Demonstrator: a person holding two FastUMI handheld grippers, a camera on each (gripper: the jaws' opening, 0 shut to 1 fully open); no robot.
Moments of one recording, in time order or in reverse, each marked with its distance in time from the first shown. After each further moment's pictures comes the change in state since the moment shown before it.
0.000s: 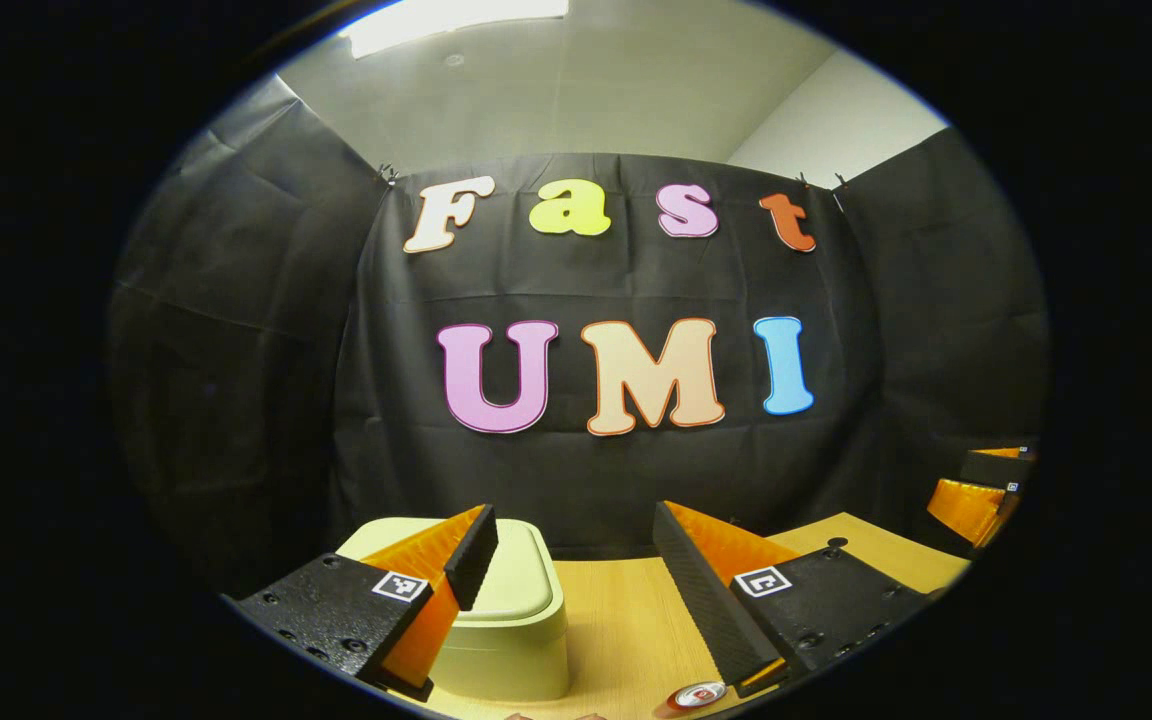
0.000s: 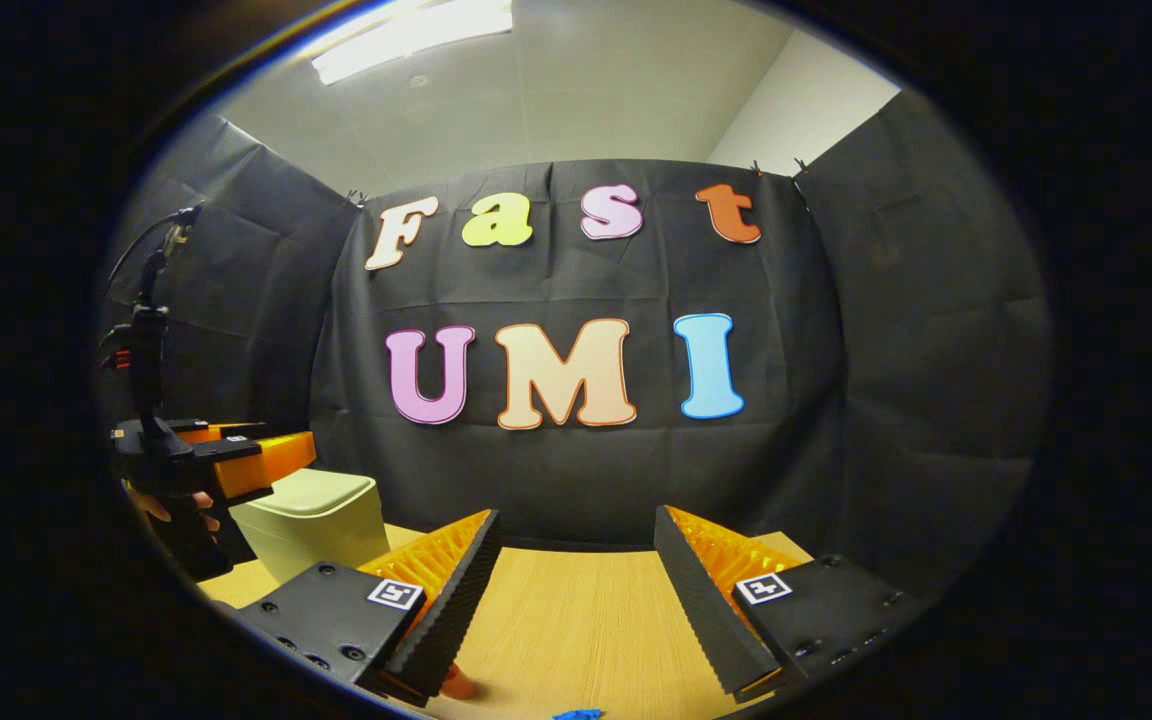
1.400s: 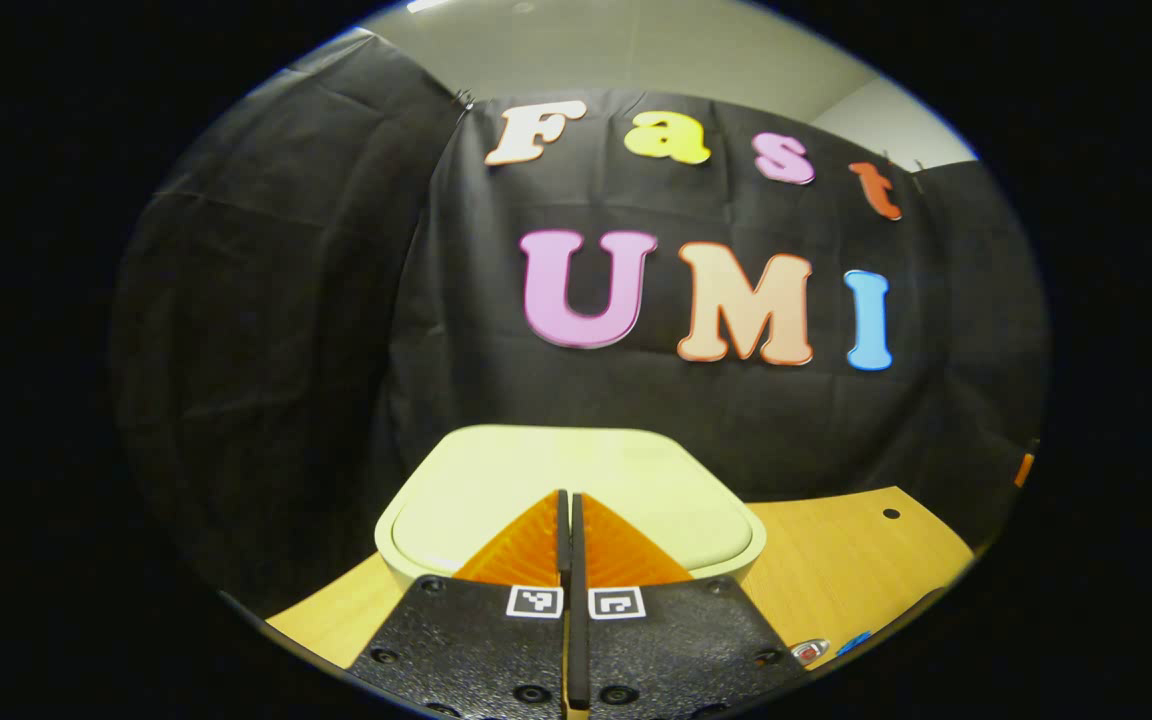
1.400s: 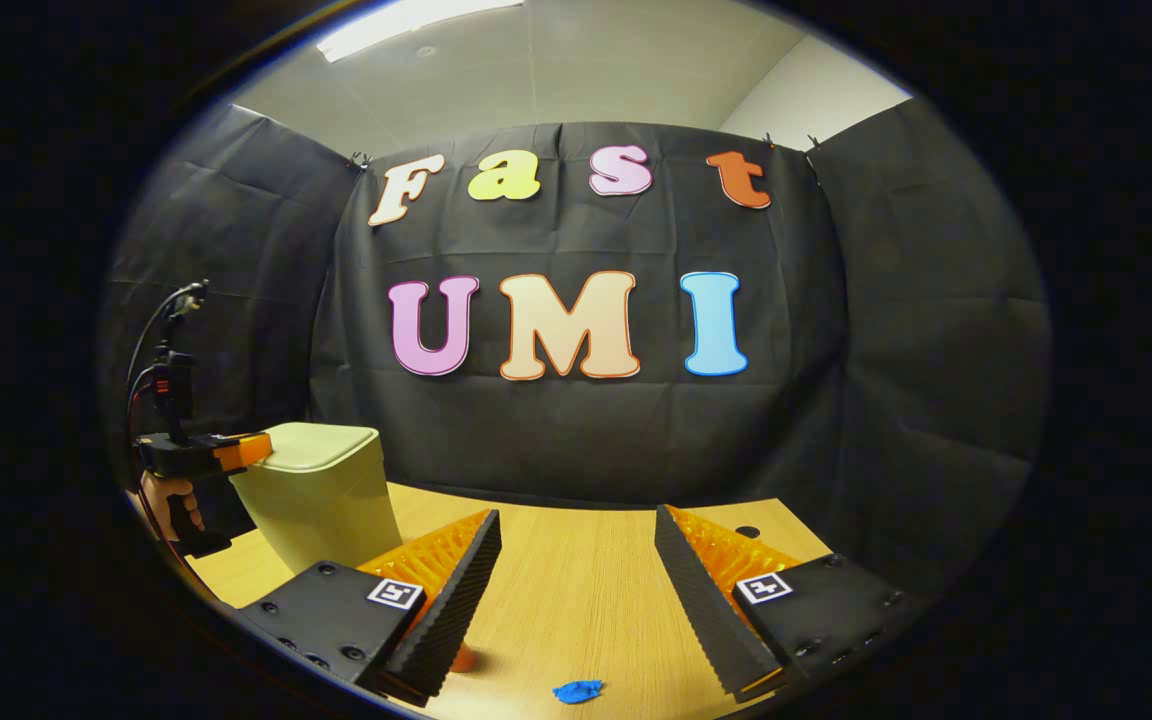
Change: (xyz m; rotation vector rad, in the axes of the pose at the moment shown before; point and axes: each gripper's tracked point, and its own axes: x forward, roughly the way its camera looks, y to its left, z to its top) left arm 0.015 0.109 -0.096 -0.063 0.199 0.090; right arm -0.011 0.008 -0.046 -0.050 0.141 -0.015
